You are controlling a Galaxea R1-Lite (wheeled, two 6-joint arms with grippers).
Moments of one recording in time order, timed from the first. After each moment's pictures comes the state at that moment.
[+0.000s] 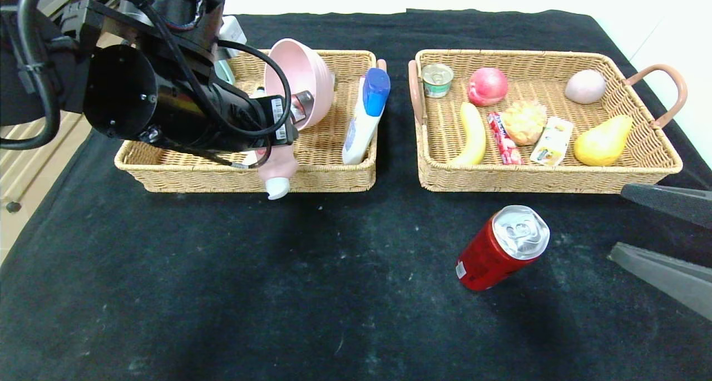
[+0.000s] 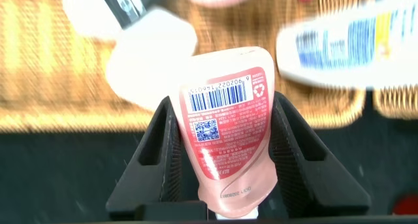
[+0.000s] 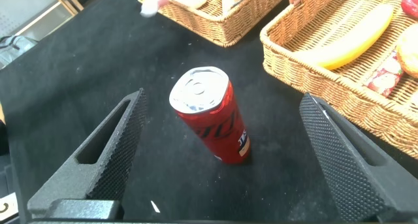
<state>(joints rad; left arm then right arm) -0.50 1.73 -1.71 0.42 0.37 -0.34 0.24 1.07 -0.55 -0.55 0.63 -0.04</state>
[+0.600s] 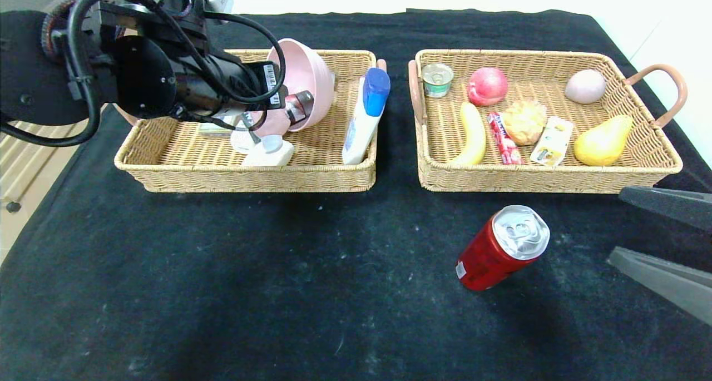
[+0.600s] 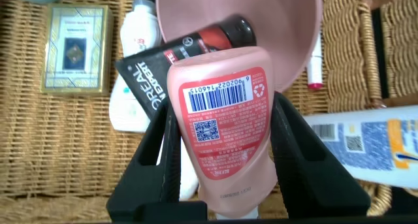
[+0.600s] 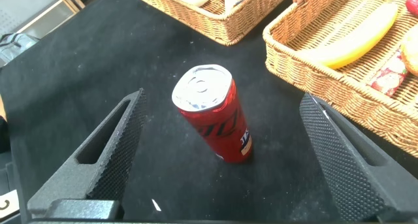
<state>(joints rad) -0.42 1.80 -1.73 0.15 0.37 -0.18 0.24 1.07 -0.55 -0.55 0.63 -0.04</state>
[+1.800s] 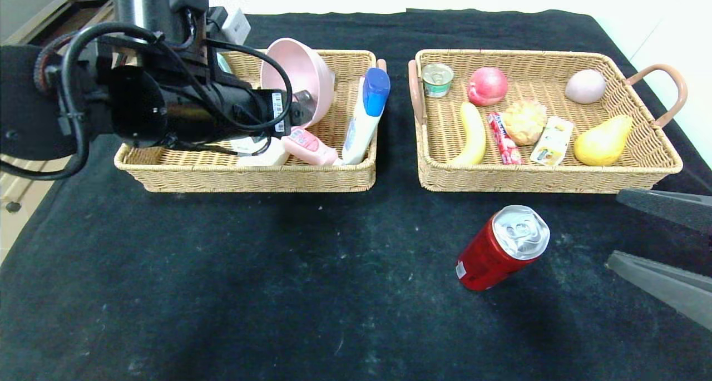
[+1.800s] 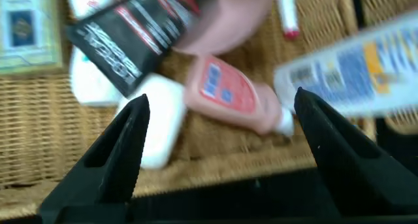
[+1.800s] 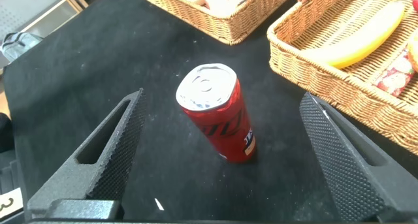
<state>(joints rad) -0.45 1.71 -1.53 0.10 0.25 -0.12 0.25 1.07 -0.54 -0.55 0.63 -0.04</state>
